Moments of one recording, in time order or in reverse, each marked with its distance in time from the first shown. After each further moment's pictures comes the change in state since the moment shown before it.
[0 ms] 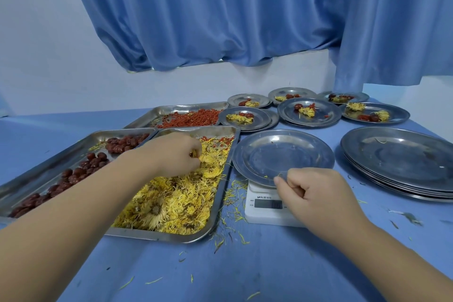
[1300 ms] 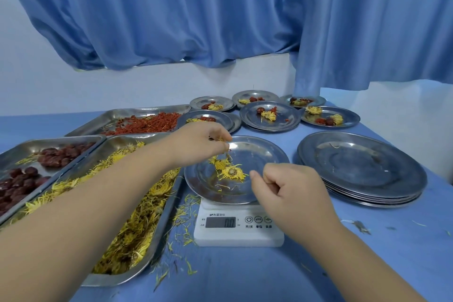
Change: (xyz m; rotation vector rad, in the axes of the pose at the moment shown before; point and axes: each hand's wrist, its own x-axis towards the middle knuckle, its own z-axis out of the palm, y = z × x) left_hand 0.081 0.091 -0.006 -0.638 0.059 0.154; right_hand 0.014 0.025 -0.021 -0.026 0.100 0.036
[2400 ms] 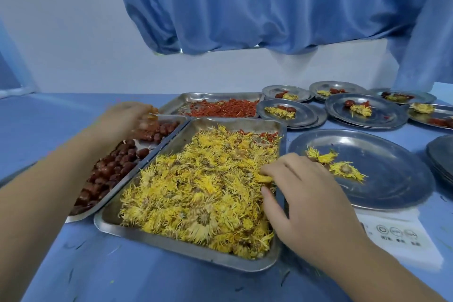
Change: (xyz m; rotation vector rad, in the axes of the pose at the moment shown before) left_hand -0.135 -0.227 -0.144 -0.408 0.548 -0.461; right_hand 0.009 -0.102 0.101 -0.127 -0.163 -0.273
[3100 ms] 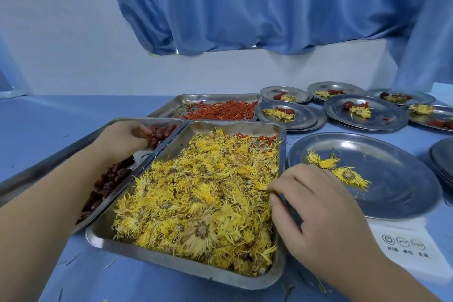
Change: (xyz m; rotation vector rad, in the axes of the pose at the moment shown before) left_hand 0.023 -0.031 0.007 0.574 0.043 0.061; right_hand -0.003 0.008 0.002 0.050 0.127 -0.054
